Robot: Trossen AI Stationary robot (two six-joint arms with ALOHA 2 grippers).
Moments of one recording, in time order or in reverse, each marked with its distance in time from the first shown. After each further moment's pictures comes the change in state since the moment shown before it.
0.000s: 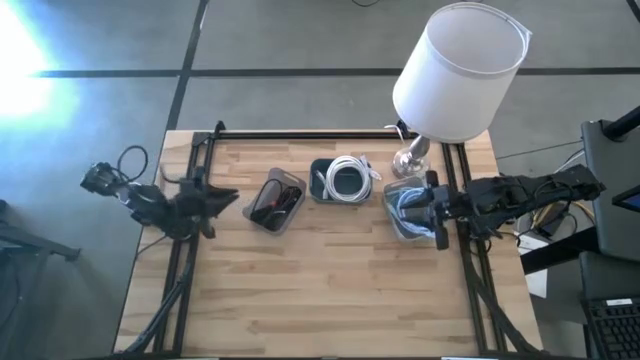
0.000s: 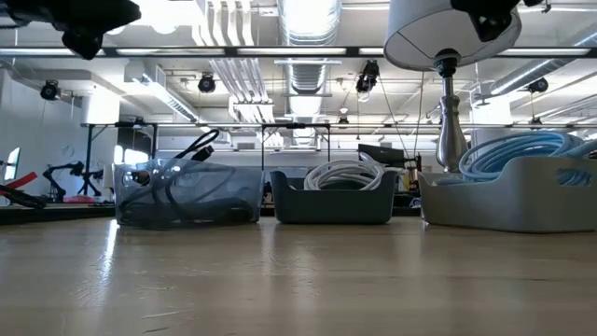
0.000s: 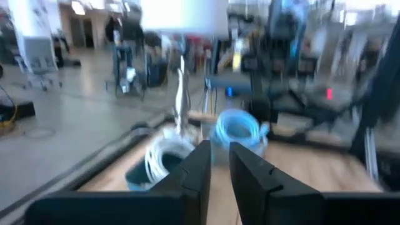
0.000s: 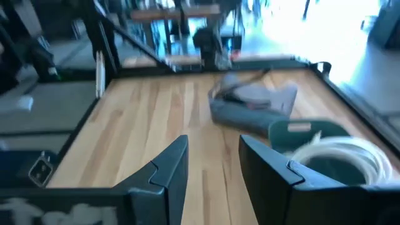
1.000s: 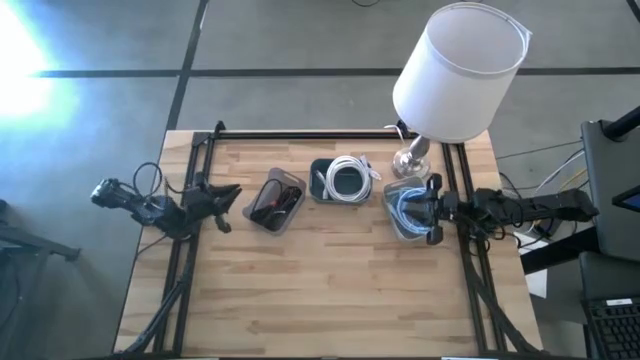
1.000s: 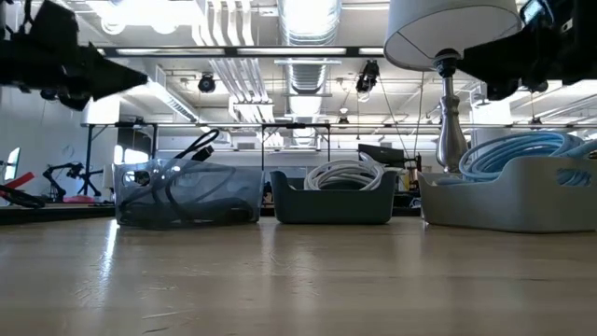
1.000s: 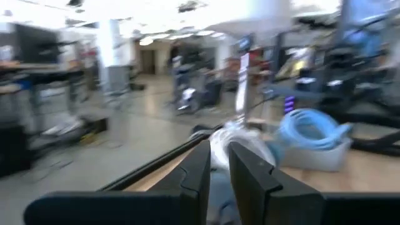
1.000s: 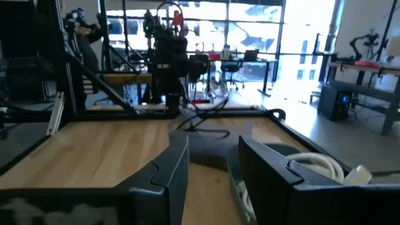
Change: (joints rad) left arm 0.090 -0.310 -0.386 0.300 -0.148 0.212; right arm -0.154 -0.394 -0.605 0.583 -0.009 -0.176
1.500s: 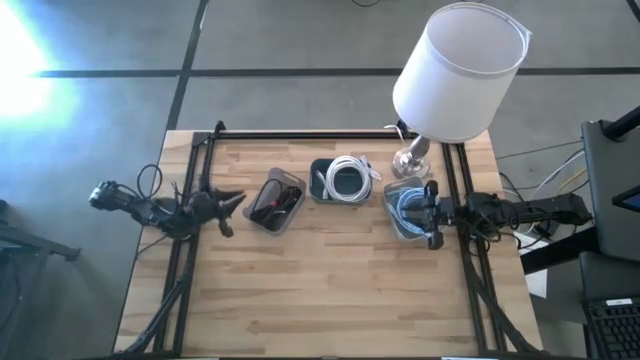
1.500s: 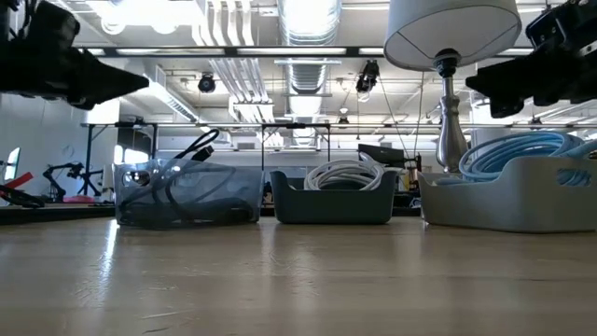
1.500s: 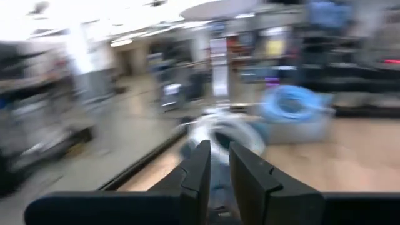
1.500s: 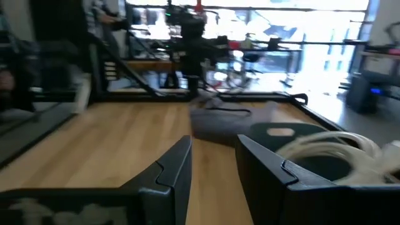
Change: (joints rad) left arm 0.035 0.000 -0.024 -0.074 0.108 0.039; right arm -0.009 -0.109 -0.088 -0.077 -0.080 0.023
